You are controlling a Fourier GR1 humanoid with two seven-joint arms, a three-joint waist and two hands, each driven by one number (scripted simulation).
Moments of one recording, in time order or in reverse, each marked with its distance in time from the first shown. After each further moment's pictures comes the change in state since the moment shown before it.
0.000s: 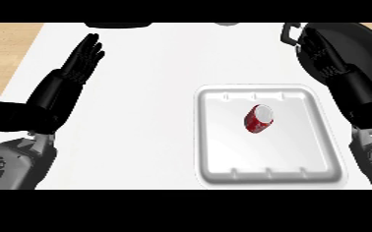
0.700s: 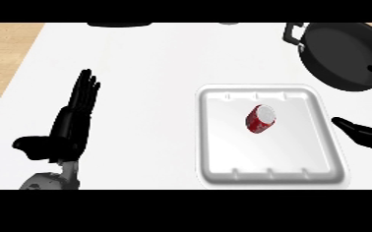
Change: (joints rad) left arm 0.230 -0.193 0.013 0.070 -0.069 0.209 -0.167; right arm 0.188 0.033 -0.314 0.155 -0.021 0.078 -0.782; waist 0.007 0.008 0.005
